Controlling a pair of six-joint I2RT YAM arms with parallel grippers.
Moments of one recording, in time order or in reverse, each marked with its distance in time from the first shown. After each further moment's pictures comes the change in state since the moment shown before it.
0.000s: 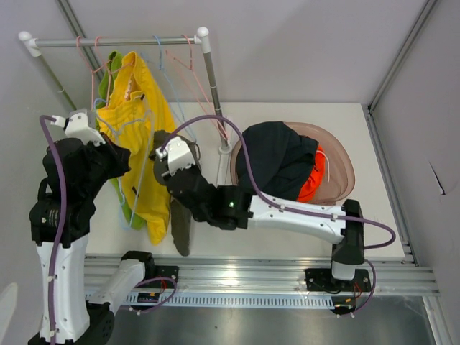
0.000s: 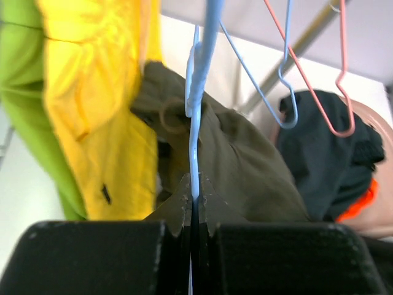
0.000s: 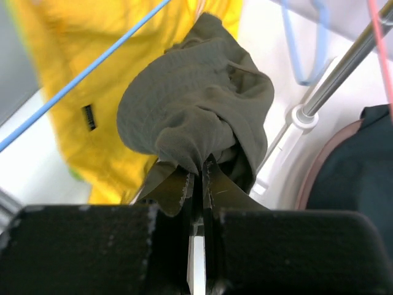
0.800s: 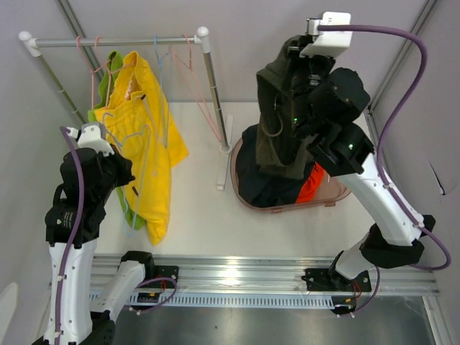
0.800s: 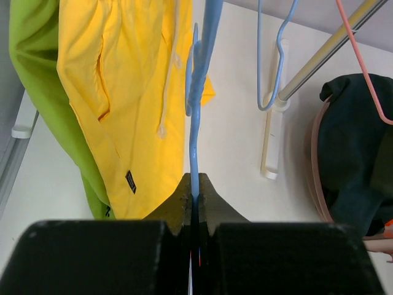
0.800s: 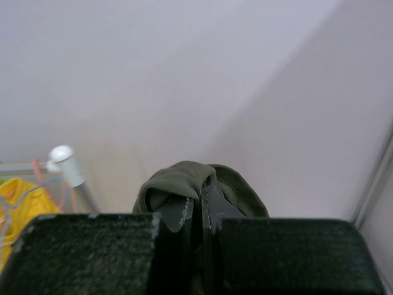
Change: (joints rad) left arm 0.000 -0.080 -0.212 0.071 -0.079 0.052; right arm -0.408 -0.266 0.368 0.188 0.121 -0.497
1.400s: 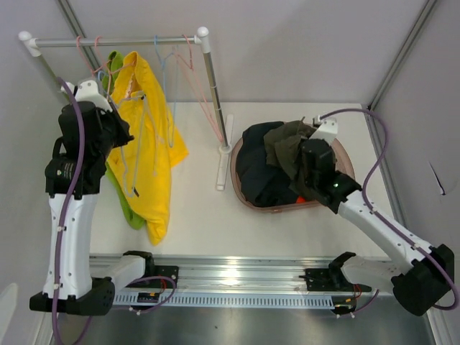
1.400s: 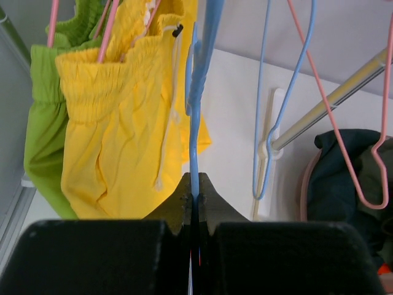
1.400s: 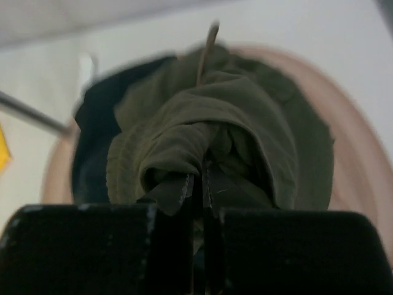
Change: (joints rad) left arm 0.000 0.278 0.279 0.057 -0.045 0.008; right arm -0.351 -0.449 -1.177 -0.019 -0.246 0.629
